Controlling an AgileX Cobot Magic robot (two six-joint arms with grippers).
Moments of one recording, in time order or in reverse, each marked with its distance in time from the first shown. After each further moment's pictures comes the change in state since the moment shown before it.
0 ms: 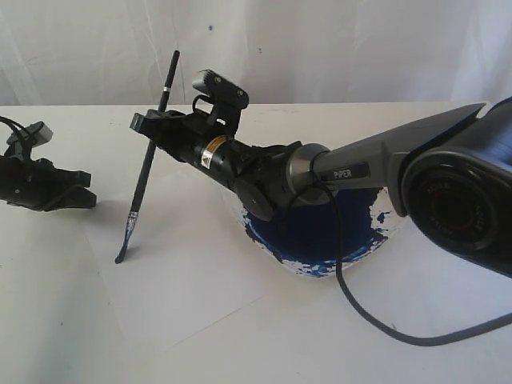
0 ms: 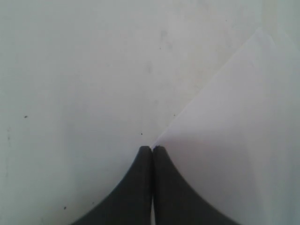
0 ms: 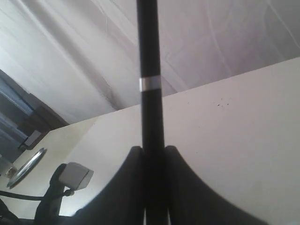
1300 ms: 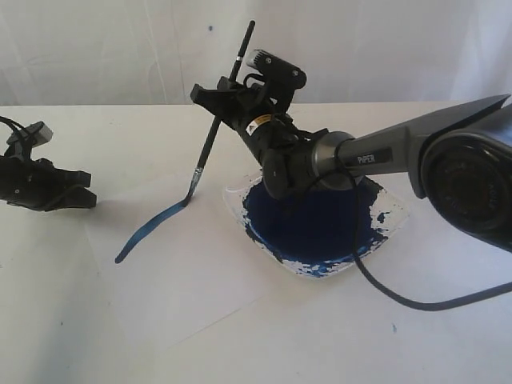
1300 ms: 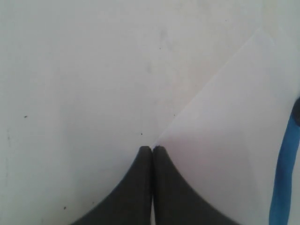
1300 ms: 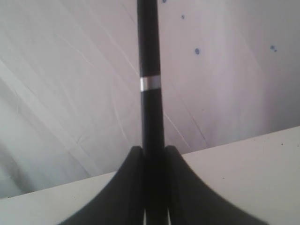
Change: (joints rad) left arm 0.000 0.000 0.000 0.000 0.000 0.002; right arm -0.088 0.000 0.000 0.428 -0.065 -0.473
